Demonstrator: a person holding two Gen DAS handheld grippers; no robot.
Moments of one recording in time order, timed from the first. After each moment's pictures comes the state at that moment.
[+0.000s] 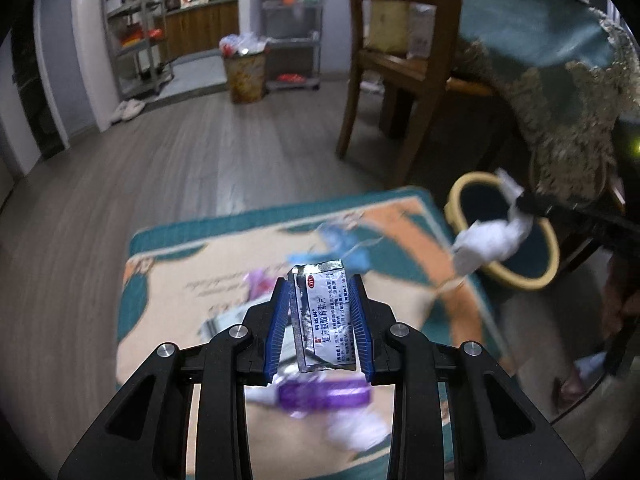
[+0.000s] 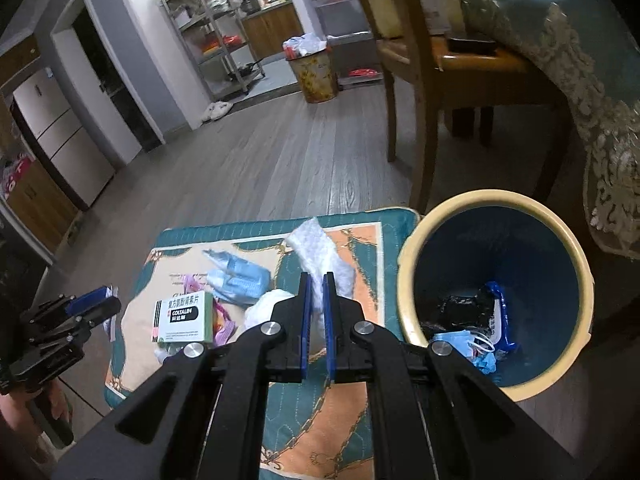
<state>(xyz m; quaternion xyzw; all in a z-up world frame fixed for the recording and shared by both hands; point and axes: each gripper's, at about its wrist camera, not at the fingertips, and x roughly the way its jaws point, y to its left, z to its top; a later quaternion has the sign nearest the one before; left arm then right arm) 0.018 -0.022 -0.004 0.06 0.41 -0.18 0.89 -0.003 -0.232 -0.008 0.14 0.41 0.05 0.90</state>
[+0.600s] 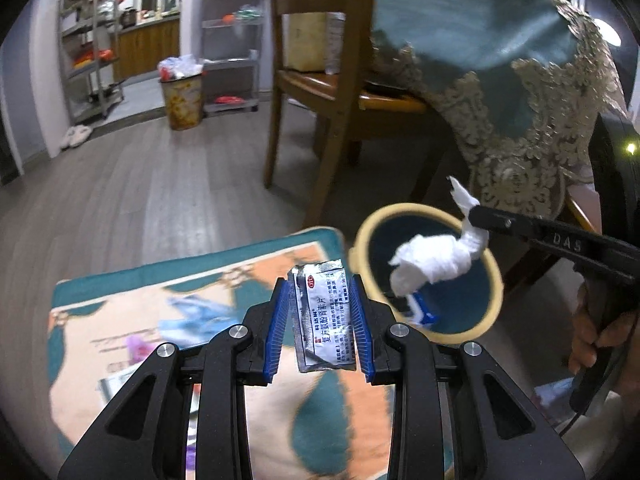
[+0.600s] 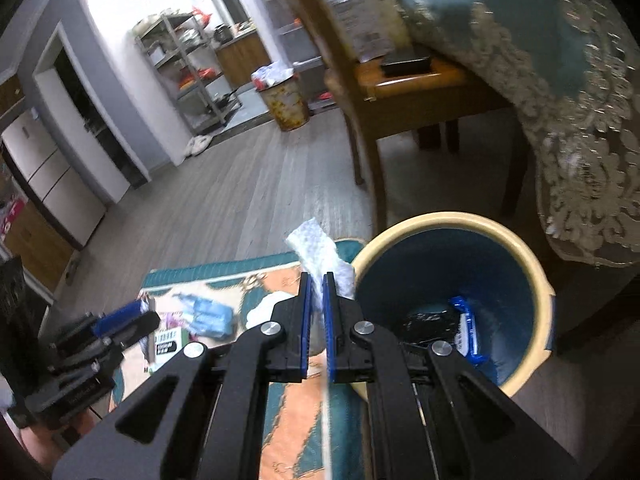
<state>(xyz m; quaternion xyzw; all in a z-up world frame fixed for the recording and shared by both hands) 0.032 -0.143 0.003 0.05 0.39 -0.27 0.88 -0.013 -0.316 0.014 0.18 0.38 0.01 0.91</state>
